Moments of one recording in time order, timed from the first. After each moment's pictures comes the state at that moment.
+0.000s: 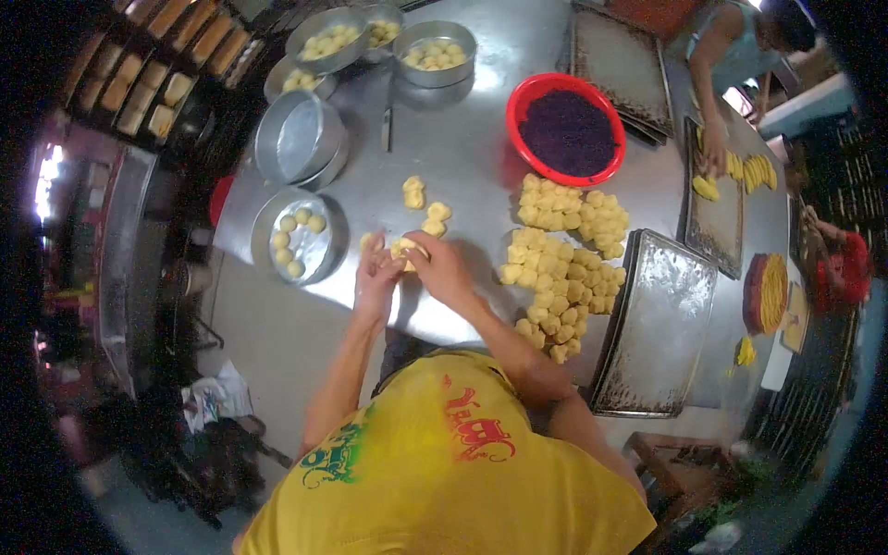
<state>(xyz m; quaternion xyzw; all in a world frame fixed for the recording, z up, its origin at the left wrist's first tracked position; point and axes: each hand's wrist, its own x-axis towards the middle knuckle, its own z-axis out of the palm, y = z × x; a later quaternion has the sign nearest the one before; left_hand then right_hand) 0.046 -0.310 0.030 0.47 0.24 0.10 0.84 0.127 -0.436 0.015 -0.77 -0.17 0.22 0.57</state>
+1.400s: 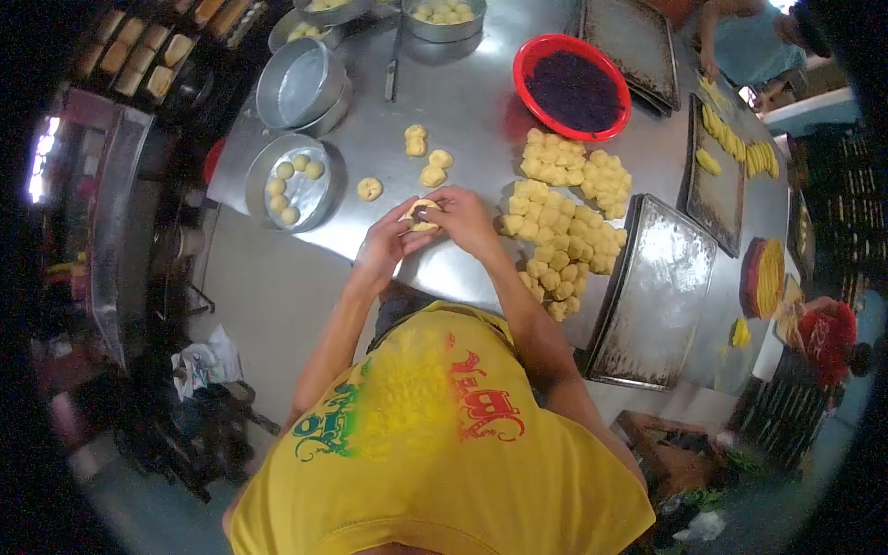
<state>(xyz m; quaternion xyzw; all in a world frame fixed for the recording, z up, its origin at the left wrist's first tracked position) 0.022 -0.319 0.034 0.42 0.23 -0.07 0.88 0.125 -0.472 -0.002 -0.69 -0.13 0.32 0.64</state>
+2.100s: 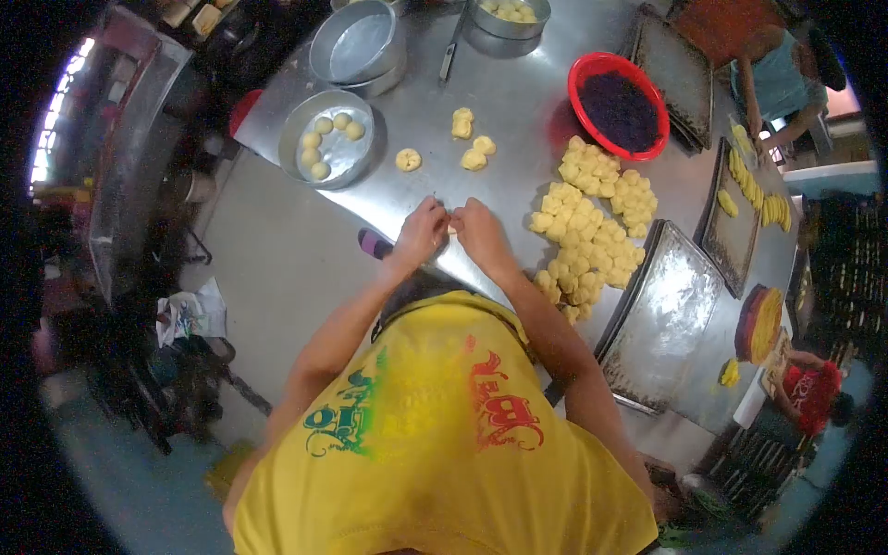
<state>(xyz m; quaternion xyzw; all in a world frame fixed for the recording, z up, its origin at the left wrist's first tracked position) -0.017 -0.321 -0.073 0.89 0.10 0.10 0.42 0.075 -0.470 -0.062 -0.87 -0.39 0.13 0.28</state>
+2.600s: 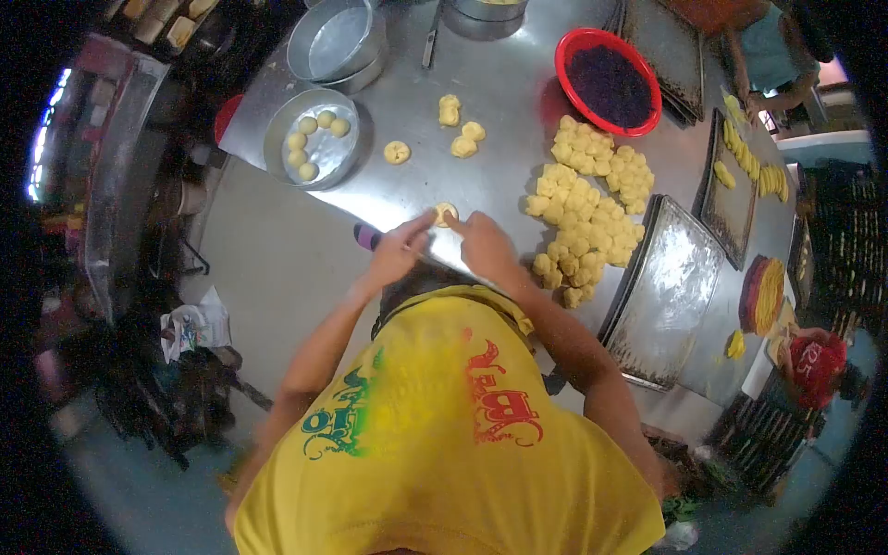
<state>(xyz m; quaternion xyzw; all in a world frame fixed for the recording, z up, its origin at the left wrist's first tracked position) -0.060 -0.301 -0.065 0.84 0.04 0.07 0.53 0.052 -0.502 -0.062 -0.87 -0.37 0.16 0.28</state>
